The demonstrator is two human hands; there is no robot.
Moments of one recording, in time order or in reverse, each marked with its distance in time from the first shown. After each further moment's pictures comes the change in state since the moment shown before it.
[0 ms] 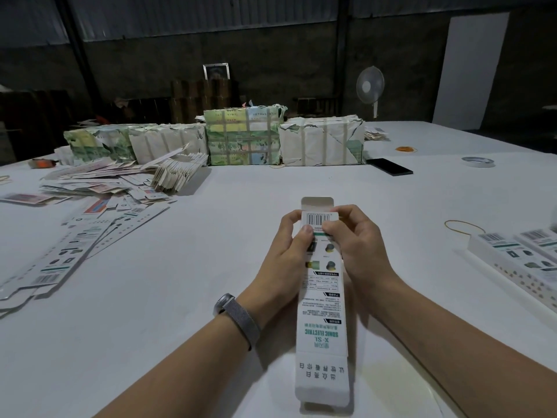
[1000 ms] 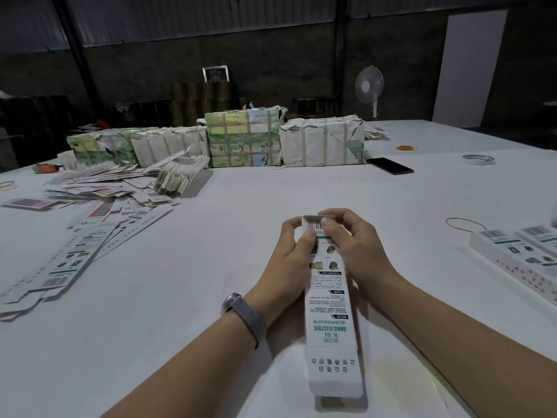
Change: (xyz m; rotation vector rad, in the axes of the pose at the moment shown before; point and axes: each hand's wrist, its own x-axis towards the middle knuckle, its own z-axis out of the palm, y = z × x) left_hand 0.006 -0.015 -0.004 -0.011 0.023 -0.102; right_hand -0.001 -0.002 0.001 -0.060 -0.063 0.064
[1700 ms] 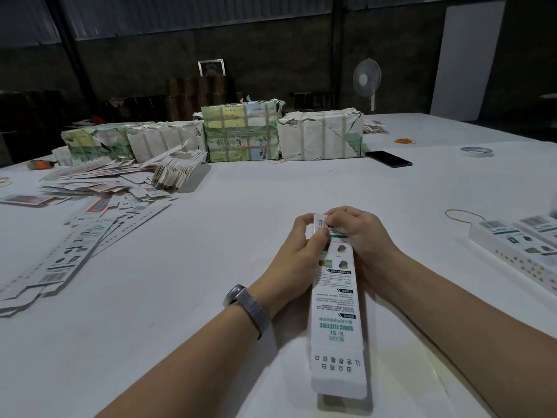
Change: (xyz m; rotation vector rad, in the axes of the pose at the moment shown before) left_hand -0.005 0.008 0.005 0.108 -0.131 -0.023; right_hand 0.005 -0.008 -0.004 0.093 0.040 0.245
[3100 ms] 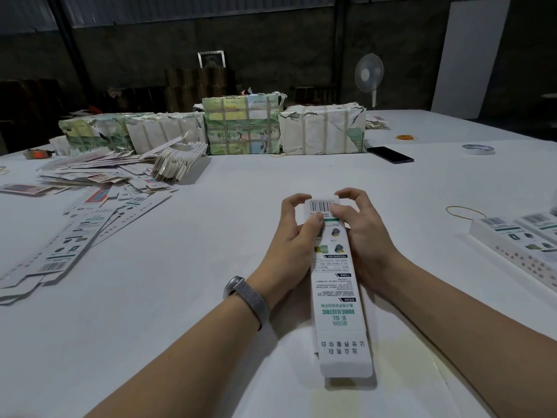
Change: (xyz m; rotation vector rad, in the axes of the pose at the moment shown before) left_hand -0.004 0.006 -0.003 -0.160 0.084 0.091; right_hand -0.004 0.007 0.001 0.098 -0.108 -0.106
